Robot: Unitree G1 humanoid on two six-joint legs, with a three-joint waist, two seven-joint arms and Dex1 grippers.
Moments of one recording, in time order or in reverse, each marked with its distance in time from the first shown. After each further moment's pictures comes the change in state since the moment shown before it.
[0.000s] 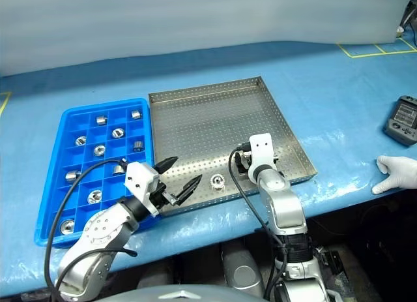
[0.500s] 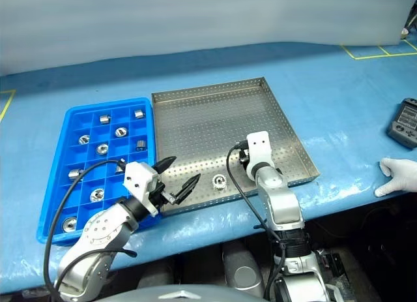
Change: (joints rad) left arm 0.002 -0.004 0.003 0.000 0.000 -0.001 0.023; right arm -0.022 -0.005 0.018 0.021 -0.006 -0.017 0.016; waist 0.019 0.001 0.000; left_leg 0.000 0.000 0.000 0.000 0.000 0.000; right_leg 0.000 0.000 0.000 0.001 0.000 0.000
